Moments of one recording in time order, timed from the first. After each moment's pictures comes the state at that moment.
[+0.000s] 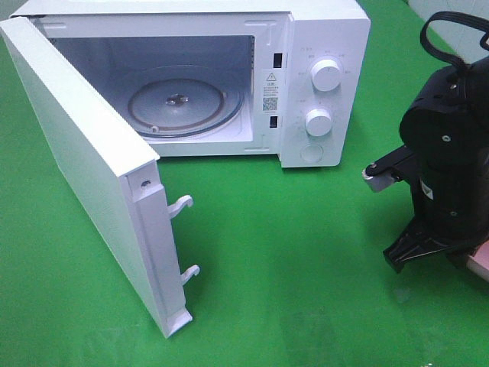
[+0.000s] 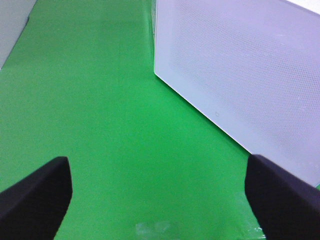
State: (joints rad) left arm 0.01 -0.01 -0.52 -0.12 1.08 0.08; right arm 0.48 1.77 -0.85 -0.55 0.90 0.46
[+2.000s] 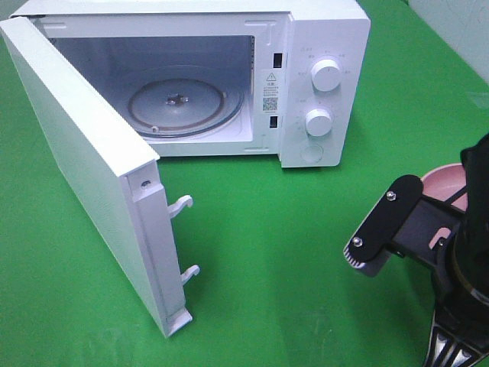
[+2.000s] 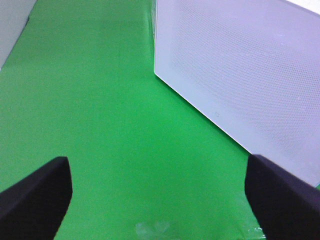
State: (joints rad) left arm 0.01 -0.01 -0.52 -0.12 1.08 0.08; right arm 1.01 1.39 -0.63 -0.56 1.07 0.51
